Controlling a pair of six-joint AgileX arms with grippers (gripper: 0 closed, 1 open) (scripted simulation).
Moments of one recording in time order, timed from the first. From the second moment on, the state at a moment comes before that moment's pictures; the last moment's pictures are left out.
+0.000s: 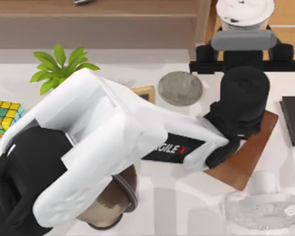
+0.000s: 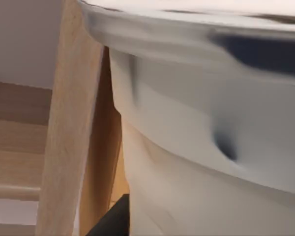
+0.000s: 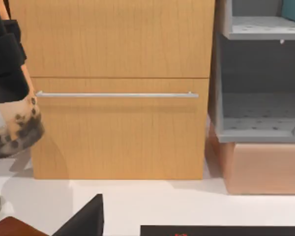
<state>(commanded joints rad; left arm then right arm) -1.00 2.37 1.53 1.04 -0.77 -0.05 0.00 0.00 0.00 0.00 0.00 0.00</state>
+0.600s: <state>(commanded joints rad) -0.82 2.50 1.47 1.04 -0.77 0.01 0.00 0.00 0.00 0.00 0.00 0.00</state>
